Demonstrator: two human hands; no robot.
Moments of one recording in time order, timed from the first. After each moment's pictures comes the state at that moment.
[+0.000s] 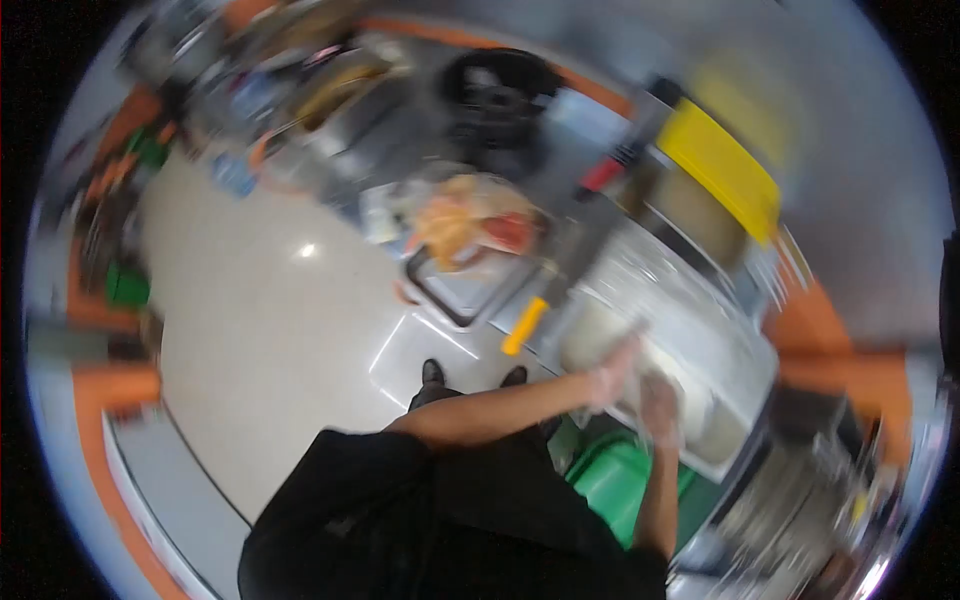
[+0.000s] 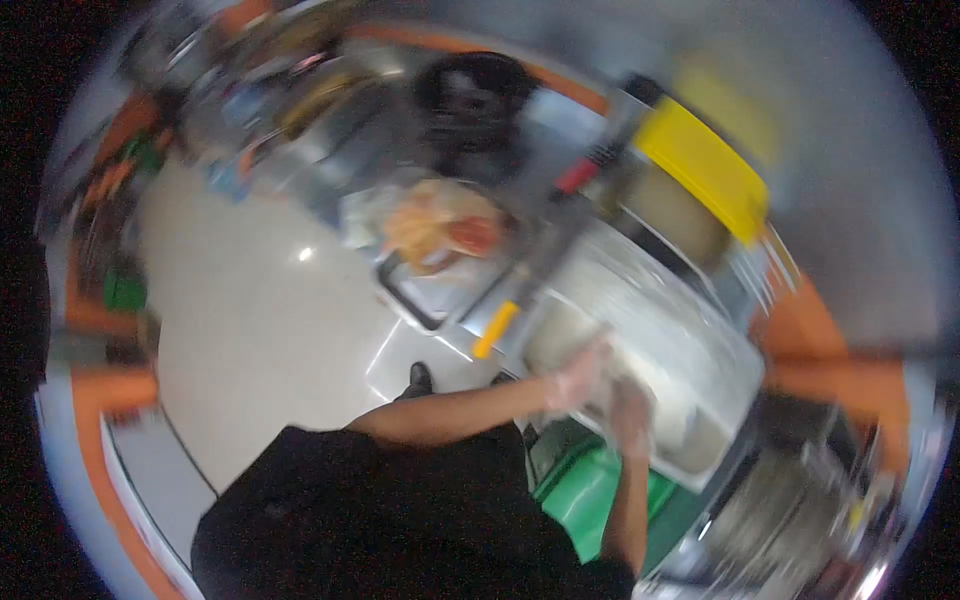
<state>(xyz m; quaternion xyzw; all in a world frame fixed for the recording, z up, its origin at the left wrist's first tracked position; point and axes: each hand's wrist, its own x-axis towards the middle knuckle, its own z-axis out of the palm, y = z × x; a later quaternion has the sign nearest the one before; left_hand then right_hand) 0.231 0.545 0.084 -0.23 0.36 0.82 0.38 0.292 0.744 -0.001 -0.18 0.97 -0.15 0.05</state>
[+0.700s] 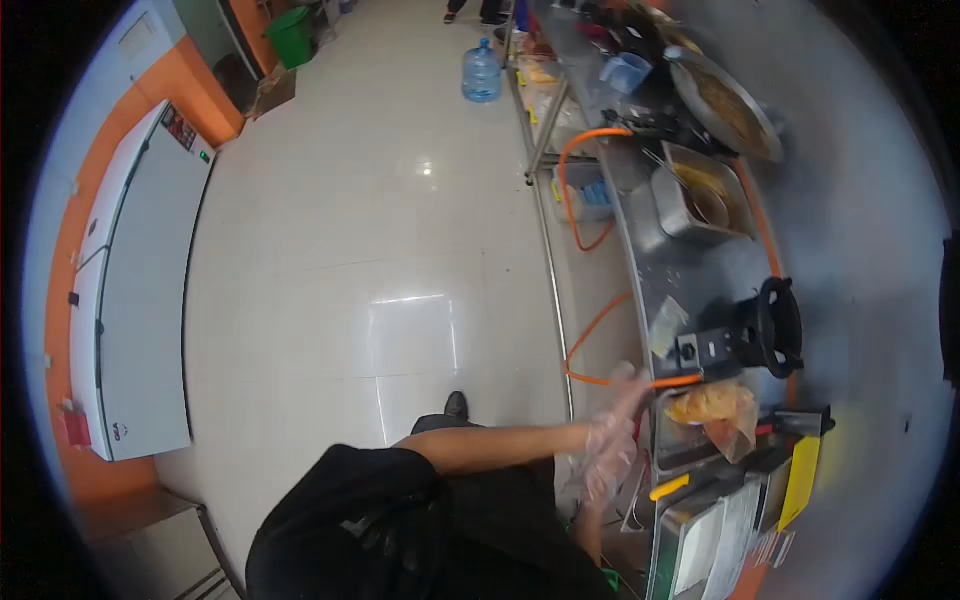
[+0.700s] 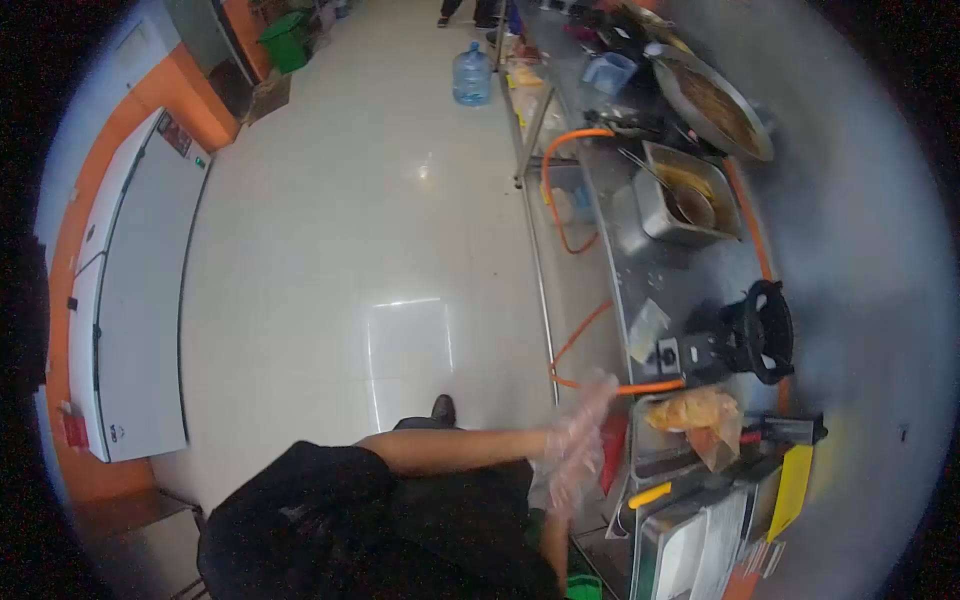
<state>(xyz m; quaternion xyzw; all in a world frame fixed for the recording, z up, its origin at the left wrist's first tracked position) 0.373 0.081 0.060 -0.33 0.41 0.84 -0.12 0.385 0.216 0.001 -0.16 0.95 -0.17 0.21</state>
